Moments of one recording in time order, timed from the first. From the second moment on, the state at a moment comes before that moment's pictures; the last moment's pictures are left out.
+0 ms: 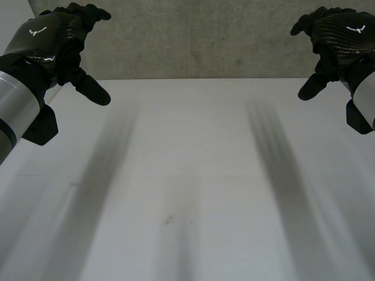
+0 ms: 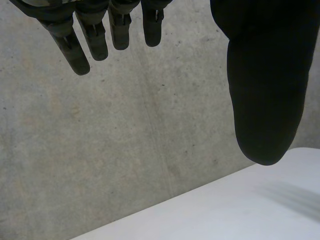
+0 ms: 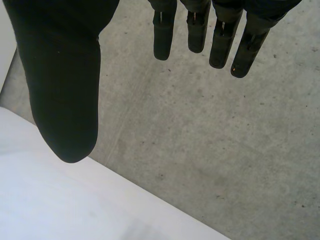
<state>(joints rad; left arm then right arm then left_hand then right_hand) 4.29 -1.52 -1.42 3.02 -1.57 3.09 1.91 -1.55 1.40 0.07 1.53 3.03 0.17 0.16 0.17 0.17 0.03 0.30 0.27 0.24 0.25 0.09</state>
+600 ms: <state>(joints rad) 4.28 -1.52 -1.42 3.02 -1.58 3.09 1.91 -1.58 1.40 0.07 1.53 3.03 0.17 0.16 0.17 0.17 0.03 0.30 0.27 0.24 0.25 0.09</state>
